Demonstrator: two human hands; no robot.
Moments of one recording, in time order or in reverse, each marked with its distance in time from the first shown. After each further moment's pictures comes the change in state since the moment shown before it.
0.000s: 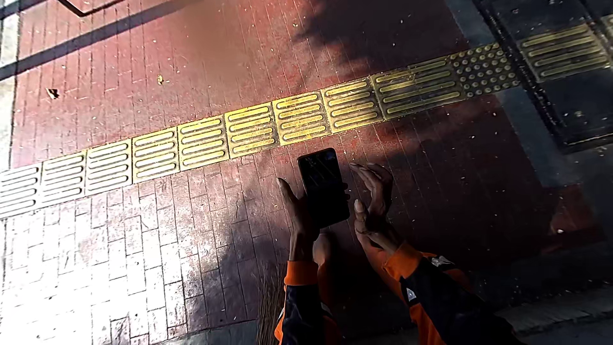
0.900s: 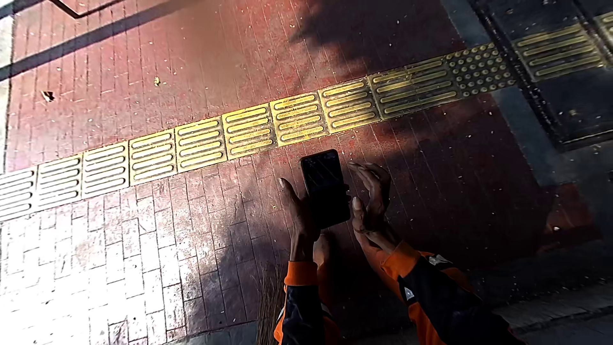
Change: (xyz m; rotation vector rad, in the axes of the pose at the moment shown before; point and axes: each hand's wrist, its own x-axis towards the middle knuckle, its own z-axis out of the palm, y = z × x) left_hand -0.001 -0.003 0.009 0.040 0.054 0.023; right_hand 0.002 0.001 0.001 0.033 0.033 0.004
